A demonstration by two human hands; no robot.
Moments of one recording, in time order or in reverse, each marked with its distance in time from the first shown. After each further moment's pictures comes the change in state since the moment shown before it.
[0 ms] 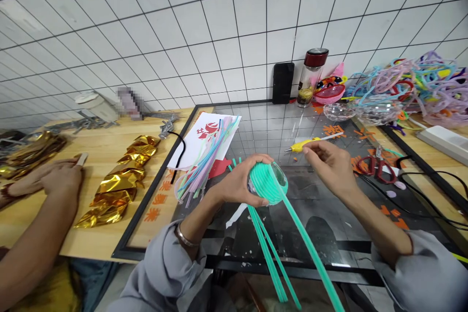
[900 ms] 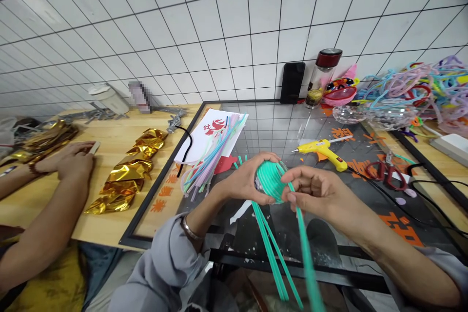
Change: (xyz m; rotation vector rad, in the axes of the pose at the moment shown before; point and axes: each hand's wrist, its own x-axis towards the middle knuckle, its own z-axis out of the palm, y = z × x) left_hand -0.001 0.001 0.002 0.030 0.025 -0.046; right_hand -0.042 -0.066 0.002 0.717 -0.589 0.356
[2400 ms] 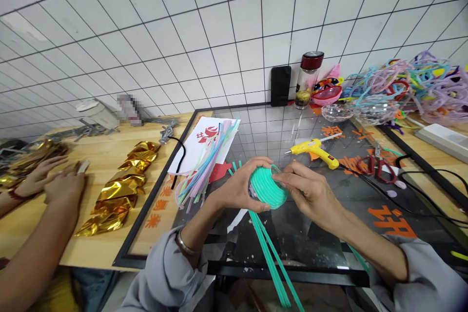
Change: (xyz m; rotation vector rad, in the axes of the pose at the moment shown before) left_hand 0.000 0.003 0.001 0.052 -0.017 0.035; right_hand 0.018 0.034 -0.020 -0.848 0.175 -0.877
